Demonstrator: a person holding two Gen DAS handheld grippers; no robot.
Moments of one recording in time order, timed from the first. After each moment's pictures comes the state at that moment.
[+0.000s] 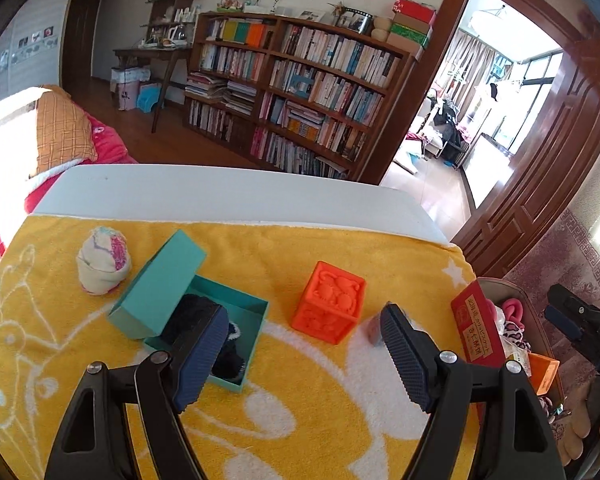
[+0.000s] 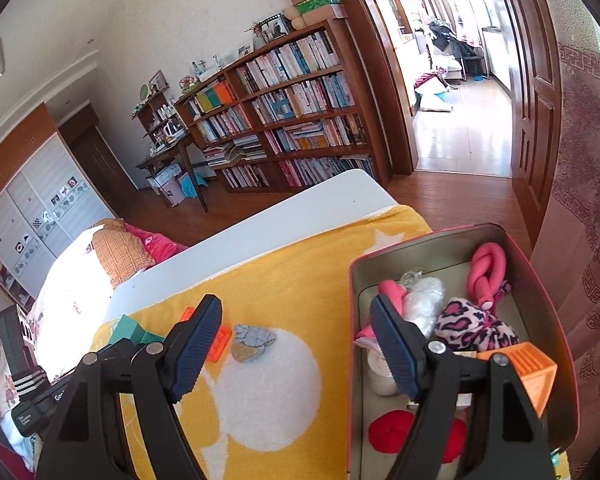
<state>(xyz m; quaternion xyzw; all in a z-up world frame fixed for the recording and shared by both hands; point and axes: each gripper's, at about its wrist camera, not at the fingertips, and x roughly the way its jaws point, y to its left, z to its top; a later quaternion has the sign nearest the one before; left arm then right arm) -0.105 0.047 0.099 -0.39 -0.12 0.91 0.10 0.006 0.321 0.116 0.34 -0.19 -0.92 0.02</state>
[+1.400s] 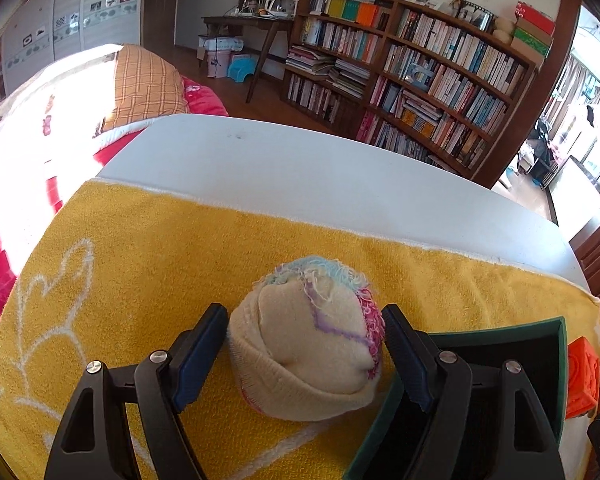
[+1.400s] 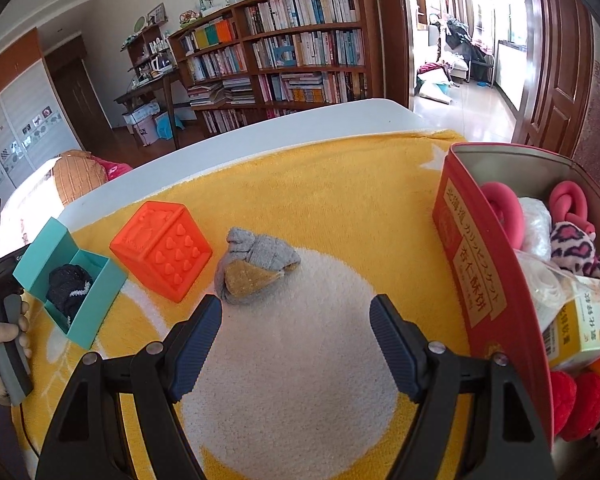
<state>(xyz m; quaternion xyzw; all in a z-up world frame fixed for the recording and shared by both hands) -0.211 -0.102 -0.014 -0.44 -0.13 0.89 -0.05 -0.028 0.228 0.007 0.41 -0.09 -0.91 -0.01</state>
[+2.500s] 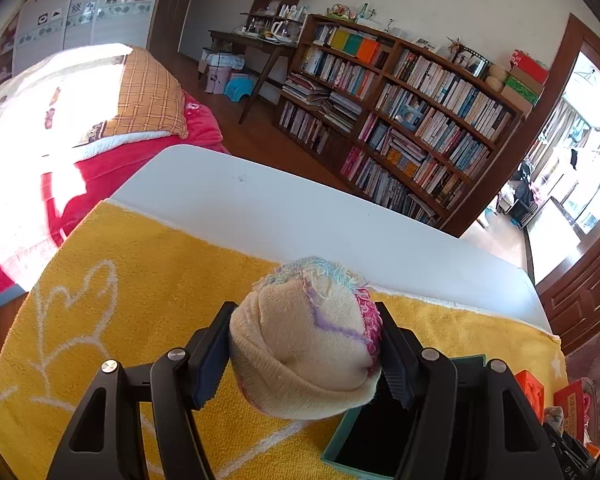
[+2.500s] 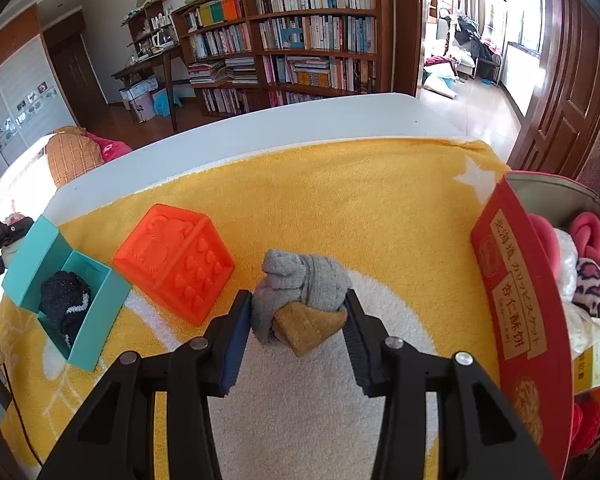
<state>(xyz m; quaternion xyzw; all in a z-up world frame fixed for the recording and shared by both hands) -0.192 -0.127 0.028 -0.38 -0.19 0.90 -0.03 -0.057 0.199 0.018 0.44 -0.07 -0.90 -0.02</state>
